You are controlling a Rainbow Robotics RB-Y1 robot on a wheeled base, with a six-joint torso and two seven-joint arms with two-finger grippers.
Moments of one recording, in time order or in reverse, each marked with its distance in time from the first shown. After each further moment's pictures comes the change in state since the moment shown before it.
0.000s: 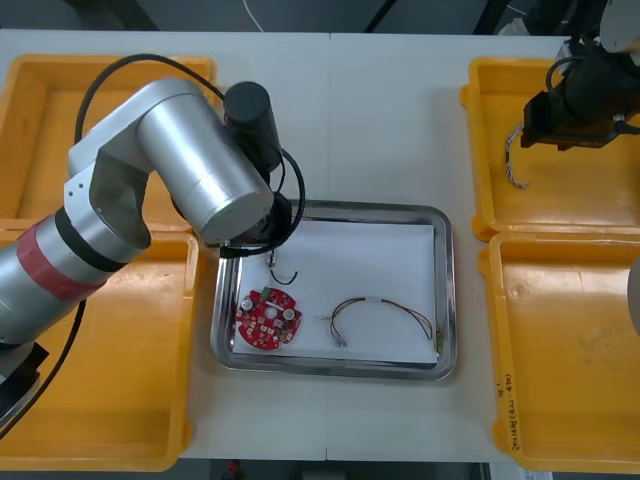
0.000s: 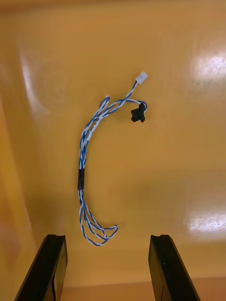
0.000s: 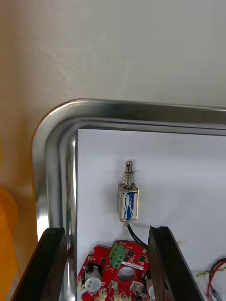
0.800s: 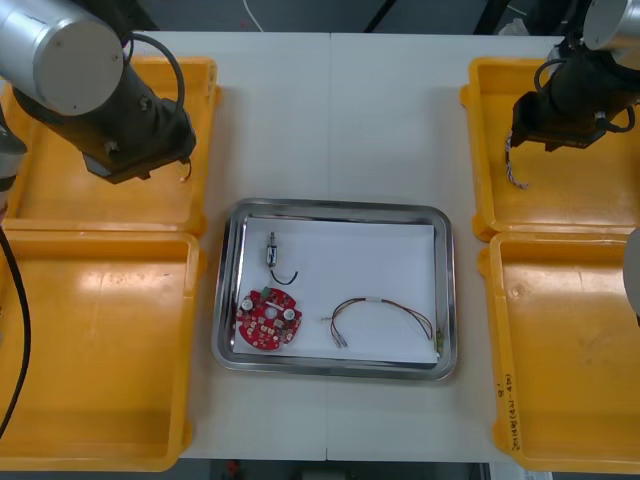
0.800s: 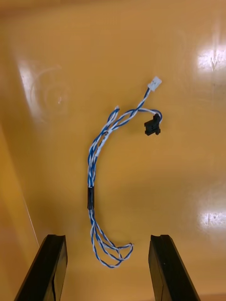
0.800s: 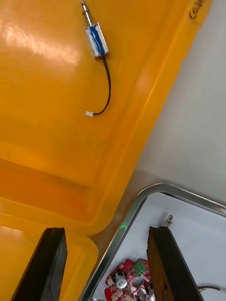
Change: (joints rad) right arm -0.087 0.009 0.000 0.193 0.005 -0.095 -0.015; left arm 0.000 0.072 0.431 0.012 0.065 0.150 0.000
